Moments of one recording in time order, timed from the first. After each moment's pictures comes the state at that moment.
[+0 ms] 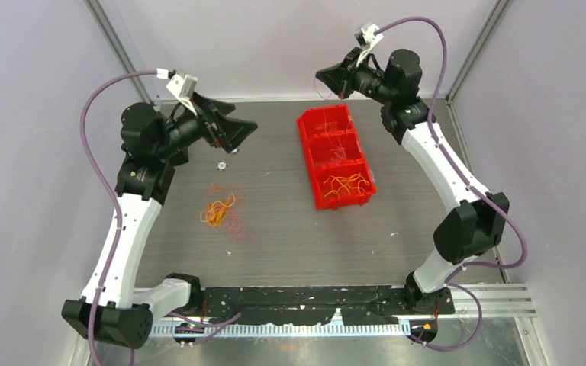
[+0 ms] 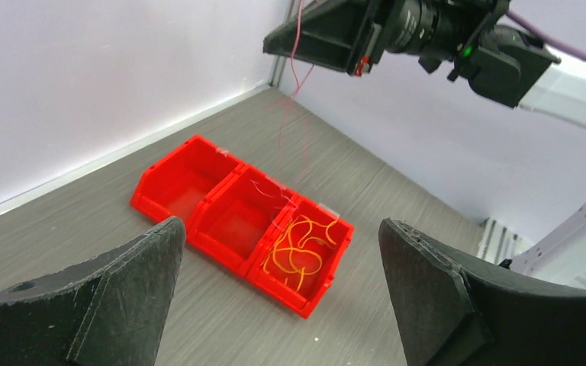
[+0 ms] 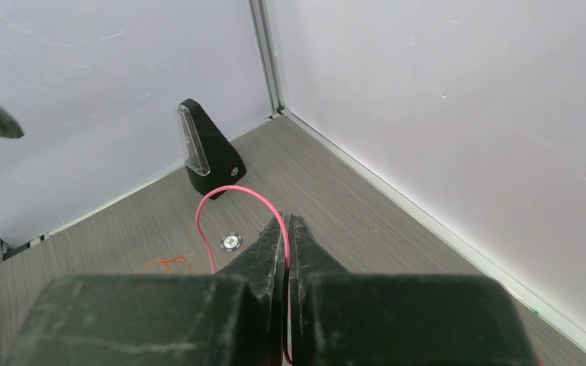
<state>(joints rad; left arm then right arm) -0.17 1.11 1.29 -0.08 0.75 -0.33 0.32 1.62 1.62 0.10 -0.63 0.15</state>
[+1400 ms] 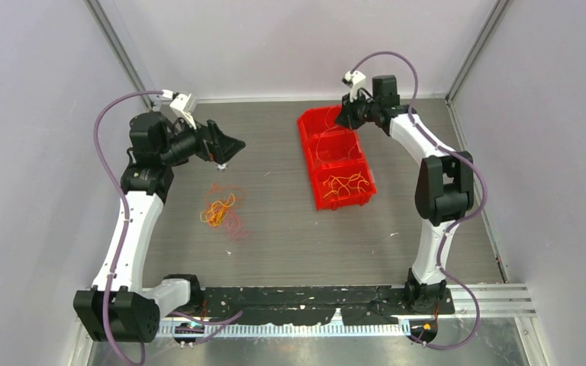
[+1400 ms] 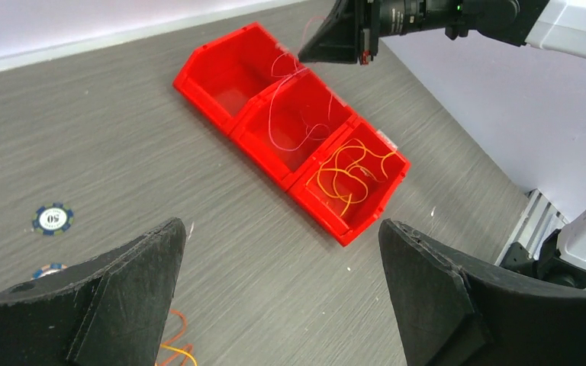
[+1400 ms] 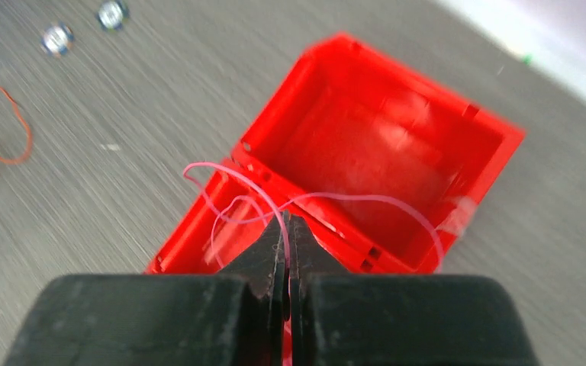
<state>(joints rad) -0.03 1.11 1.12 -0.22 0.78 -0.21 0.19 1.97 1.66 -0.23 -0.61 -0.18</state>
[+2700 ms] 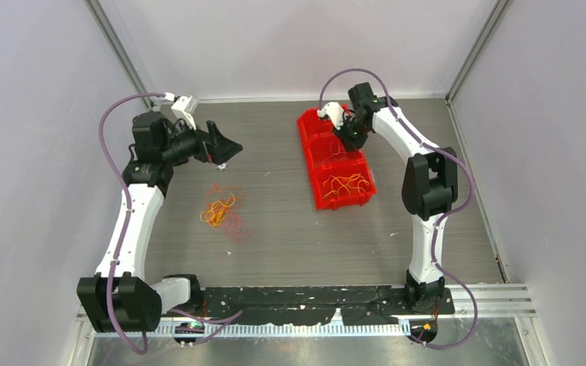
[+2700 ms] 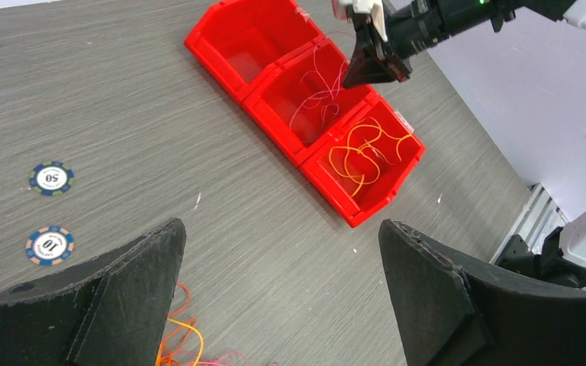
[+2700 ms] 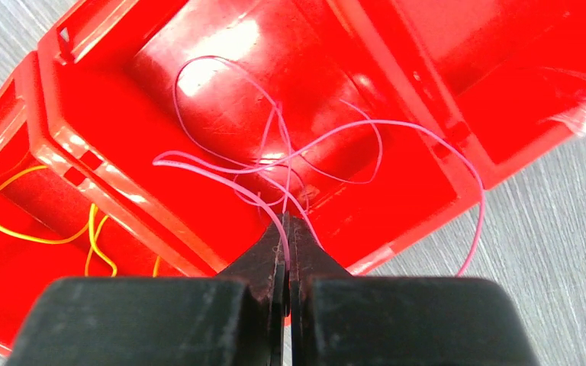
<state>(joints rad) 0.01 1.18 1.11 -0.29 0.79 -0.18 0.28 2.10 1.86 -0.89 -0.26 -0.71</state>
